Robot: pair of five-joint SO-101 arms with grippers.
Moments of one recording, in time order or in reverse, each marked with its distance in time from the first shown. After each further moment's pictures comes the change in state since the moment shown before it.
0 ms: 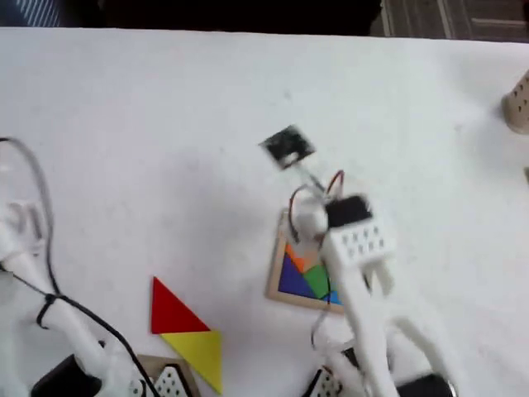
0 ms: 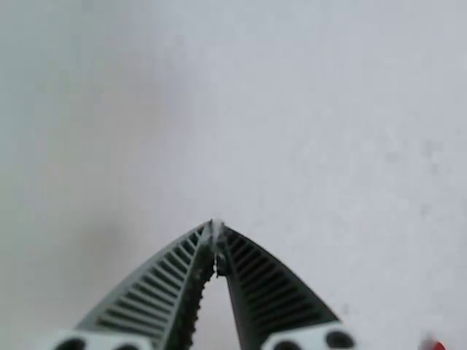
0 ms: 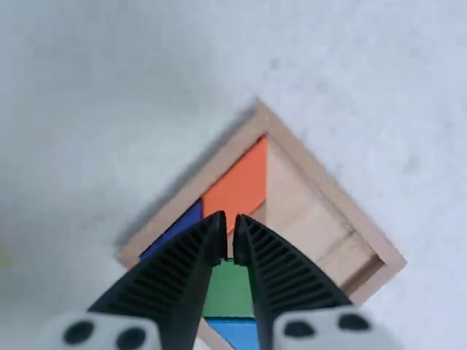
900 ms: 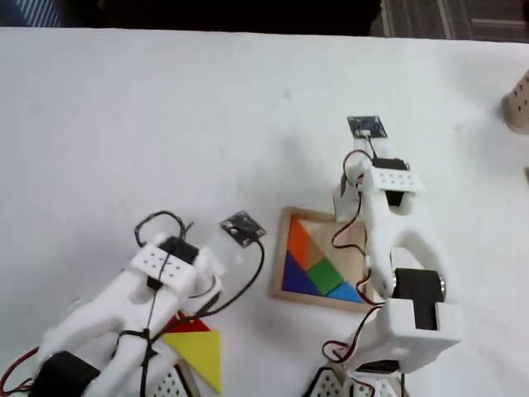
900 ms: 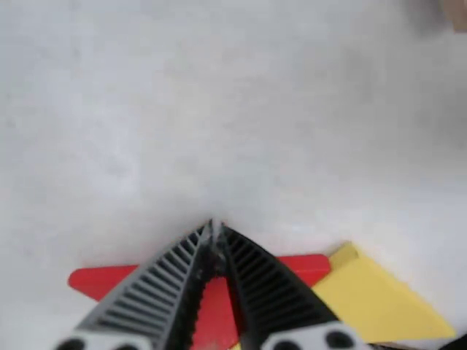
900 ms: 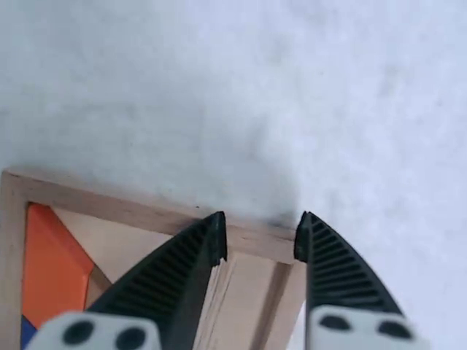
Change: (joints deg) left arm 69.6 -0.1 32.1 -4.0 0.4; right arm 26.4 40.8 -14.4 -12.9 -9.0
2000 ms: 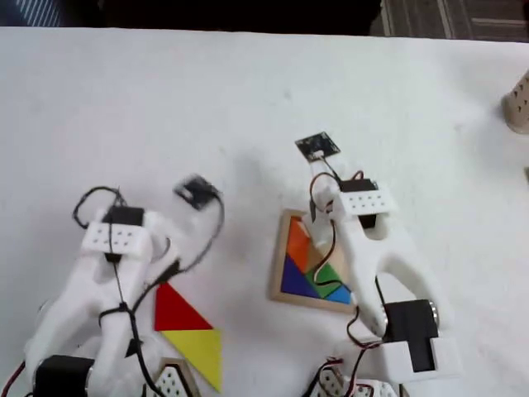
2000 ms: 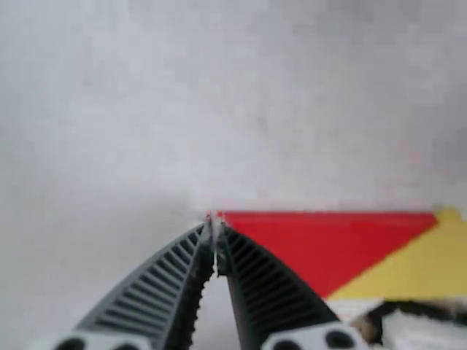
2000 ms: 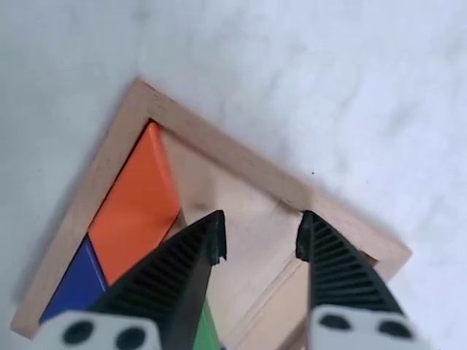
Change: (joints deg) left arm -19.5 0.7 -11.1 10.8 -23.0; right arm -10.4 -10.4 12.2 -1.6 8.1
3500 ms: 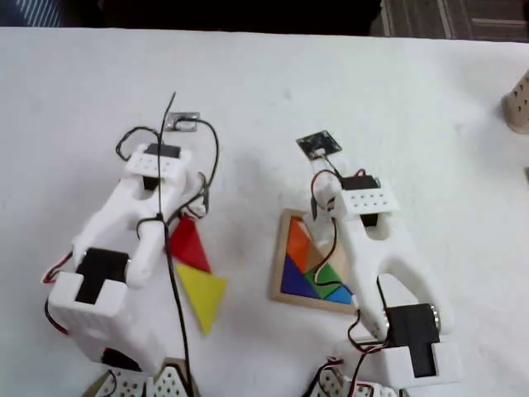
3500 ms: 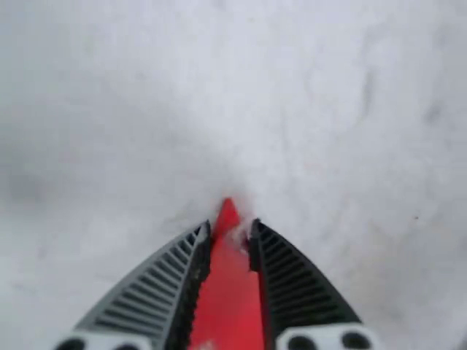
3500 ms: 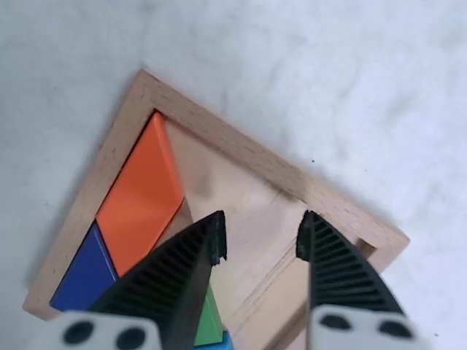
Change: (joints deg) left arm 2.6 39.3 -34.9 -9.8 50.1; right arm -0.1 -2.5 -1.0 4.0 0.0
